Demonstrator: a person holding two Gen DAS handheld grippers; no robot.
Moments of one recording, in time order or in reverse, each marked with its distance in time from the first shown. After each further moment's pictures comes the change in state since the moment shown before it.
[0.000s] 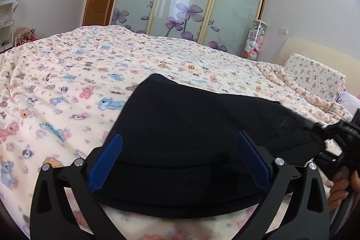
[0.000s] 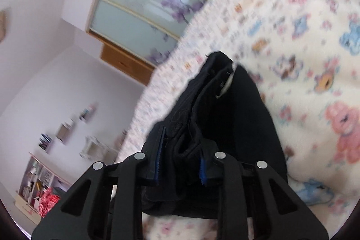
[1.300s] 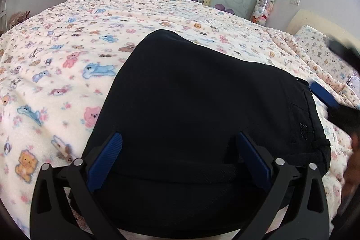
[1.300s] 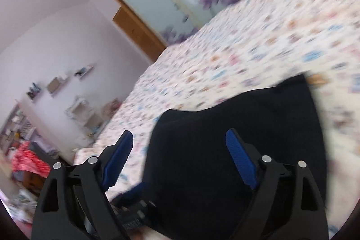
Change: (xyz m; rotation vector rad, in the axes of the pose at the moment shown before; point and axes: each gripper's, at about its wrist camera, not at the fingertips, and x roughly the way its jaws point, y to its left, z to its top) left arm 0.056 -0.003 -0.003 0.011 0.262 0.038; right arm 0.143 0.076 0.023 -0.254 0.260 -0.017
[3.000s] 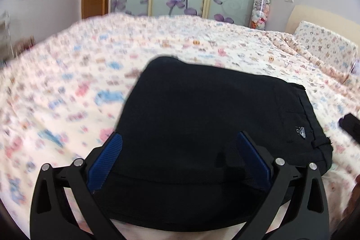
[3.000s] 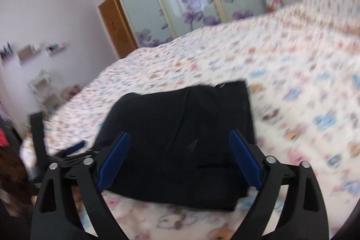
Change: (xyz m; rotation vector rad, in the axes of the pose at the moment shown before) left arm -0.027 -0.018 0.002 0.140 -0.133 0.114; right arm -0.094 0.011 -0.079 -0.330 -0.189 -0.456
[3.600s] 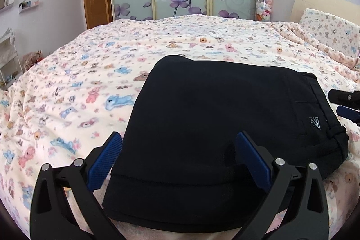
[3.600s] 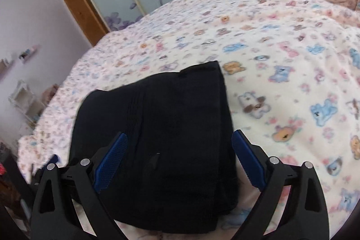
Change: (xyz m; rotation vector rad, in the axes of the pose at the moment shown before) left arm 0.008 0.000 -0.003 0.050 0.024 0.065; right arm 0.053 -0.059 0.019 0.249 0.225 0.016
